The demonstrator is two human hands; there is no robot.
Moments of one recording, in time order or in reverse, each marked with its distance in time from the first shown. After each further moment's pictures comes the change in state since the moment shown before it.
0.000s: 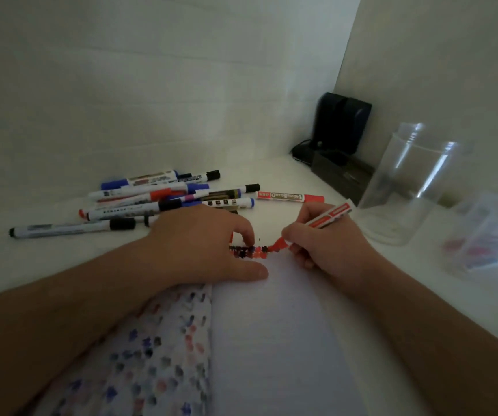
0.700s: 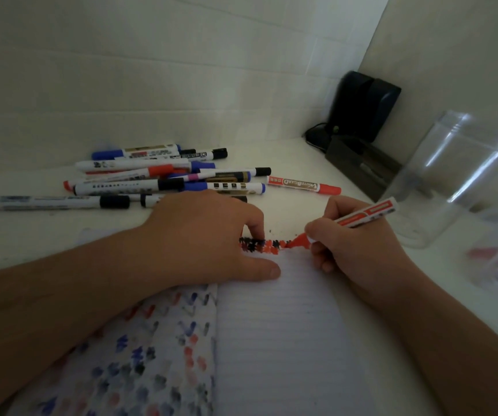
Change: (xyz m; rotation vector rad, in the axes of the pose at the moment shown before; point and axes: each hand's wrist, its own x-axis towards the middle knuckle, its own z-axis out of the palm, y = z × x) left_hand 0.004 -0.007 0.008 0.006 0.039 0.007; right_hand 0.002 0.004 0.003 0.094 0.062 0.014
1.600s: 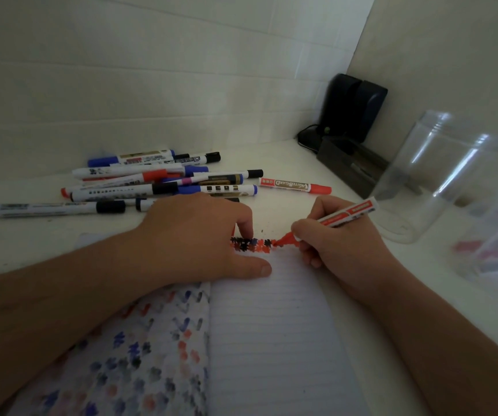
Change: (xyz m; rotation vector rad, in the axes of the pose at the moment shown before) left_hand -0.001 0.002 -0.002 0.006 -0.009 -0.006; right_hand 0.000 0.006 -0.002 -0.019 -0.021 -0.074
